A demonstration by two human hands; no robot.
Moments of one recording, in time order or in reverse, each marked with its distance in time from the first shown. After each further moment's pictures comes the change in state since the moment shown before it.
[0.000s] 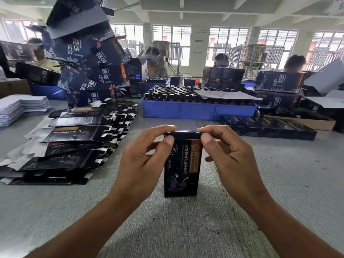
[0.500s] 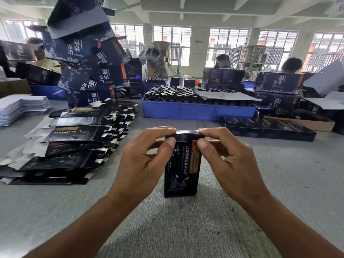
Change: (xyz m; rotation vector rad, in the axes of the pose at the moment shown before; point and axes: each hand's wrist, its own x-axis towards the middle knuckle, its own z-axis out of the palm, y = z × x) left_hand 0.001 0.002 0.001 0.081 0.026 0.086; right_hand 0.001 0.002 -0.004 -0.249 -0.024 -0.169
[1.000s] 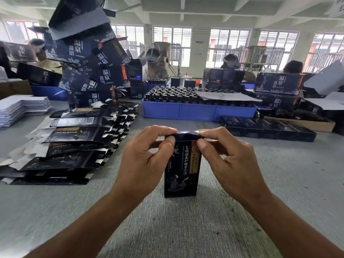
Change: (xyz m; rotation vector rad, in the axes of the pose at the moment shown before) left_hand 0.006 0.001 0.000 0.086 -0.017 0.026; right_hand 0.003 0.001 -0.002 -0.048 0.004 -0.049
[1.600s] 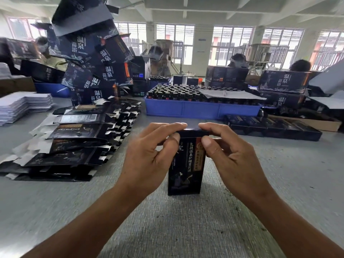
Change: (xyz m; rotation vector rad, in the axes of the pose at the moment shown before) left_hand 0.002 -0.001 -0.003 0.107 -0.016 0.042; right_hand -0.002 0.000 0.006 0.198 -0.064 0.149
